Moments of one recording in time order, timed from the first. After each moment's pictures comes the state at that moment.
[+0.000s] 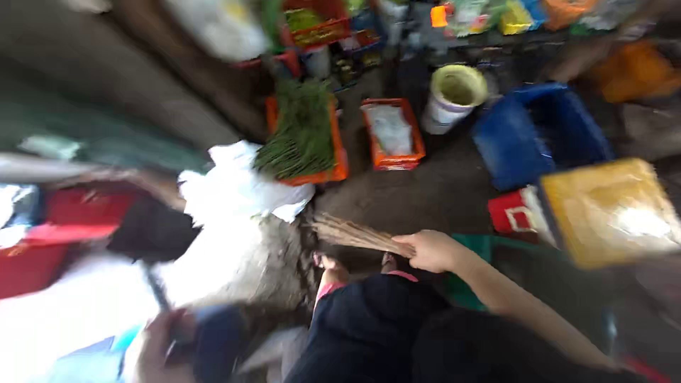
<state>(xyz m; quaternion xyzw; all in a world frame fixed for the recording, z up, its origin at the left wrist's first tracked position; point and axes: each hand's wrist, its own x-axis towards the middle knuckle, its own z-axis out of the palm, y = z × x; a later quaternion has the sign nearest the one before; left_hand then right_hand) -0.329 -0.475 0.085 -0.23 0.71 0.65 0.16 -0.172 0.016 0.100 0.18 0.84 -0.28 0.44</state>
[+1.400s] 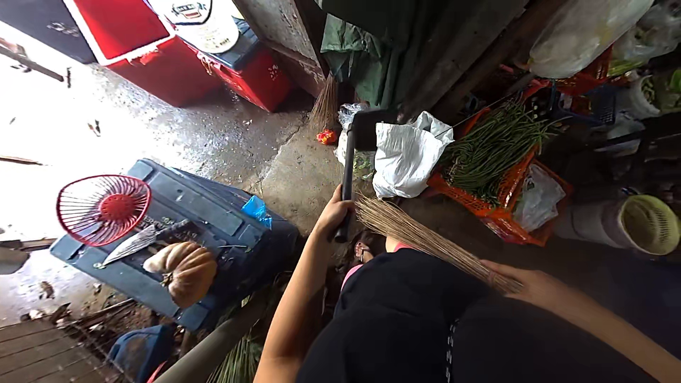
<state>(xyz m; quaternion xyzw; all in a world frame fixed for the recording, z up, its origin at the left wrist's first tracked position) -0.514 -0.647 -0.024 -0.25 0.59 0.70 0.32 -0.401 -0.237 0.127 0.05 0.85 -0.16 0.50</state>
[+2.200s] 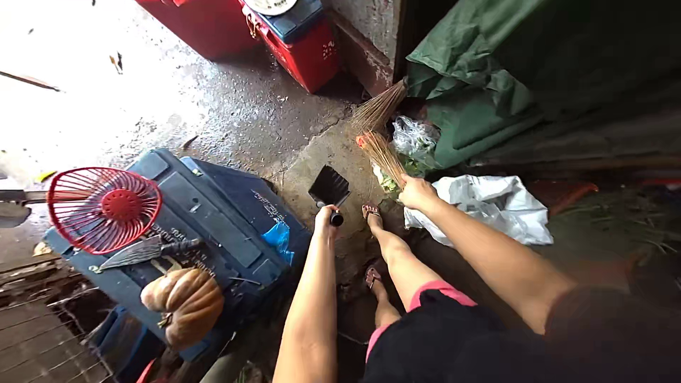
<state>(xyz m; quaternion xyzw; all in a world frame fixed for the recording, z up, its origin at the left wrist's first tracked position) -0.682 -0.809 -0.218 -0.65 0.25 0.72 0.04 -0.825 -0.616 -0.119 -0.04 0.88 -0.03 0.46</state>
